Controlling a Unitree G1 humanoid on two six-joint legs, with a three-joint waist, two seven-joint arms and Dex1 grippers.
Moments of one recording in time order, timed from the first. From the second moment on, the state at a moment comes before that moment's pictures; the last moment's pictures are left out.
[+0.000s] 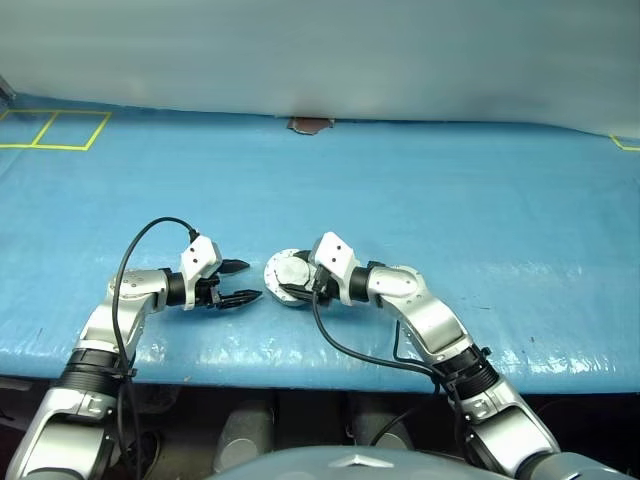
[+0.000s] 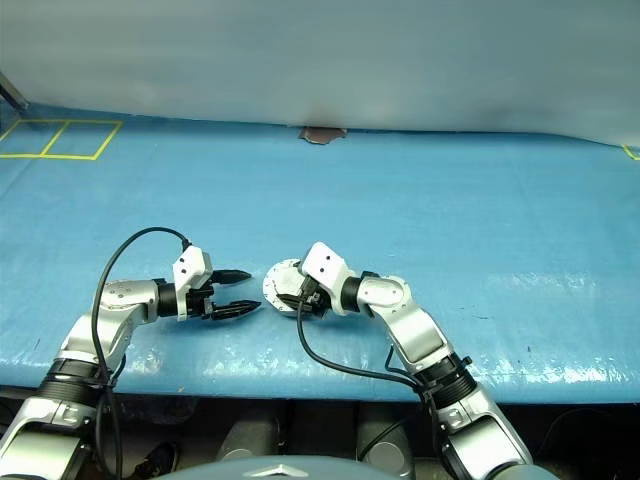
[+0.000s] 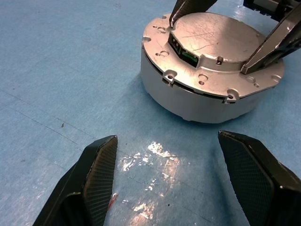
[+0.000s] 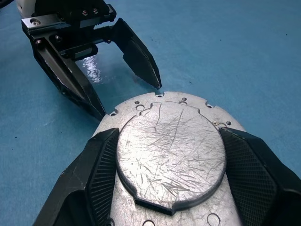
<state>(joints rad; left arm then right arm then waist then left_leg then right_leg) -0.27 0.63 -0.10 0.23 -0.25 0.19 -1.12 -0.36 -0.27 0.40 -0.04 0.07 0.38 0.74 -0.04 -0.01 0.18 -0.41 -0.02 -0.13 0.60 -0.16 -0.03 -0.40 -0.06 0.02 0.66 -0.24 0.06</state>
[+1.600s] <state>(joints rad) -0.31 0.58 -0.03 0.19 -0.38 0.35 -1.12 -0.41 -0.26 0.39 0.05 0.06 0.35 0.77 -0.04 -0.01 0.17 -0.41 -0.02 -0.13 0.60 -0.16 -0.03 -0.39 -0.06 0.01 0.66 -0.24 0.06</state>
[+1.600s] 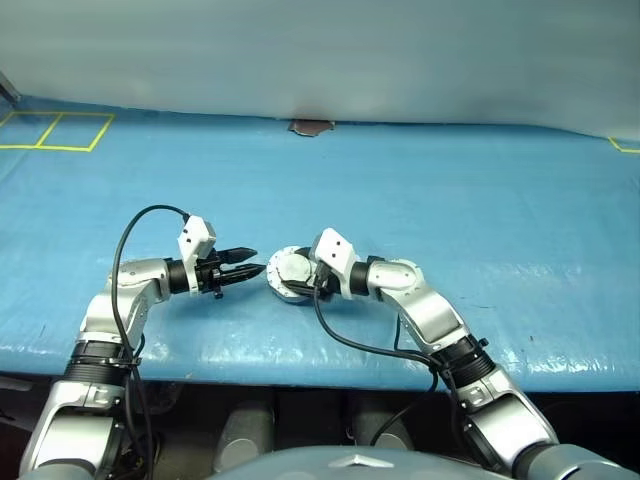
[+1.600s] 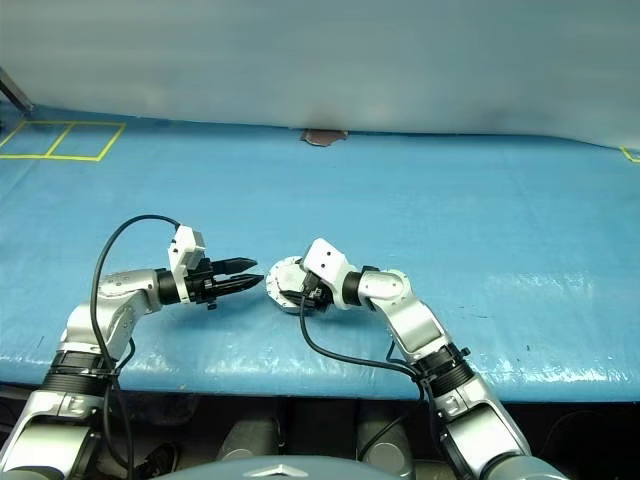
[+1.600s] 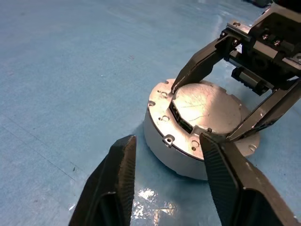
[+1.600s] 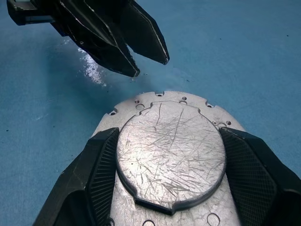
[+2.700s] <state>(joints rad) -0.34 0.53 -0.10 0.23 -0.28 0.23 -1.12 -0.38 -0.24 0.36 0.03 0.09 0.40 0.73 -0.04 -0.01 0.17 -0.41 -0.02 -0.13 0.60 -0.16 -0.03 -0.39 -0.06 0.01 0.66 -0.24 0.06</state>
